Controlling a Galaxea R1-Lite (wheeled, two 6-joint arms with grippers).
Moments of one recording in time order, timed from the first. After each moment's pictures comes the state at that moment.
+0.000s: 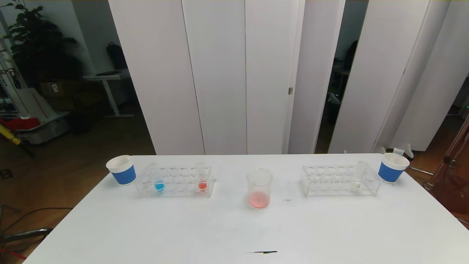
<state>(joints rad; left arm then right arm) 0.00 0.00 0.00 0.00 0.00 0.03 -0.01 0.22 -0.28 0.09 -0.03 -0.05</state>
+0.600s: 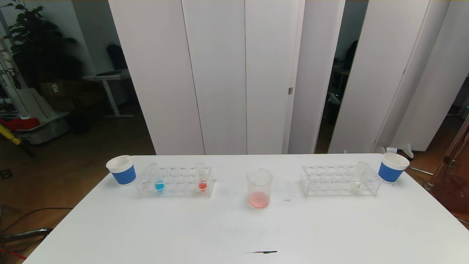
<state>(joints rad) 0.00 0.00 0.00 0.00 0.00 0.03 0.00 0.01 -0.04 0.09 0.00 0.00</state>
